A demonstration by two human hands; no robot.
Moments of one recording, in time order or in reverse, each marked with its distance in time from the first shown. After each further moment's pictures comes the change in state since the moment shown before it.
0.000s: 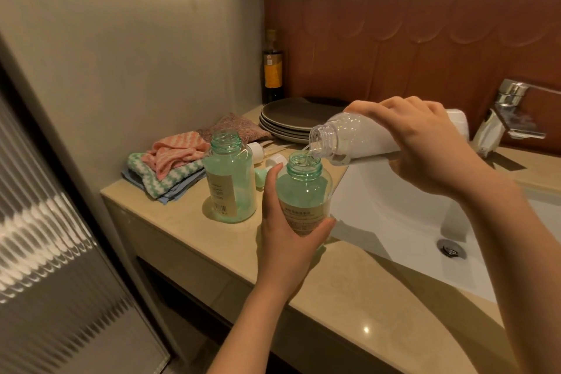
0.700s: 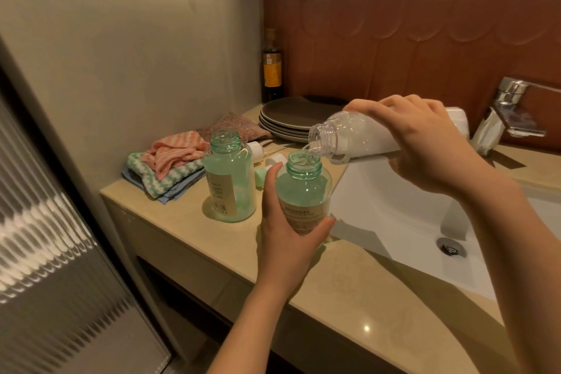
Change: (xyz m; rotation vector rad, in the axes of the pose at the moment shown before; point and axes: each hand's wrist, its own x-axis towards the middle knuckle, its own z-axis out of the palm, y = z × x) left_hand 0.000 0.002 0.000 -0.007 -0.007 -0.003; right_hand 0.000 0.001 0.001 -0.001 0.009 -0.003
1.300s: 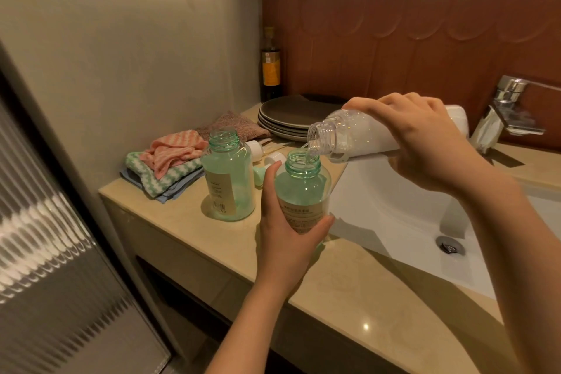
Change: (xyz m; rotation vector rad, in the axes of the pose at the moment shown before) left_hand -0.001 -0.001 0.000 -0.002 0.008 0.007; right_hand 0.001 0.001 0.002 -0.026 0.003 0.000
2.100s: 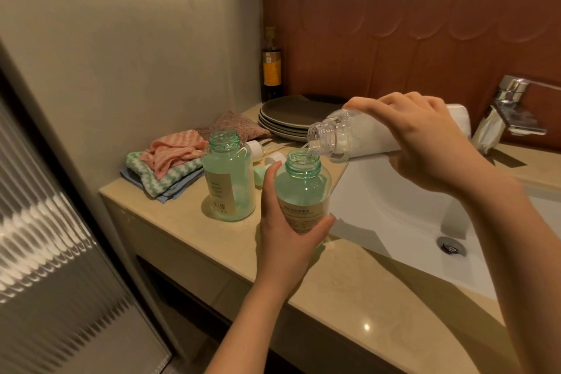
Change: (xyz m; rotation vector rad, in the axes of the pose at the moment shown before) left_hand 0.000 0.003 0.000 0.013 0.005 -0.008; right_hand 0.000 -0.001 -0.001 0.011 0.000 0.000
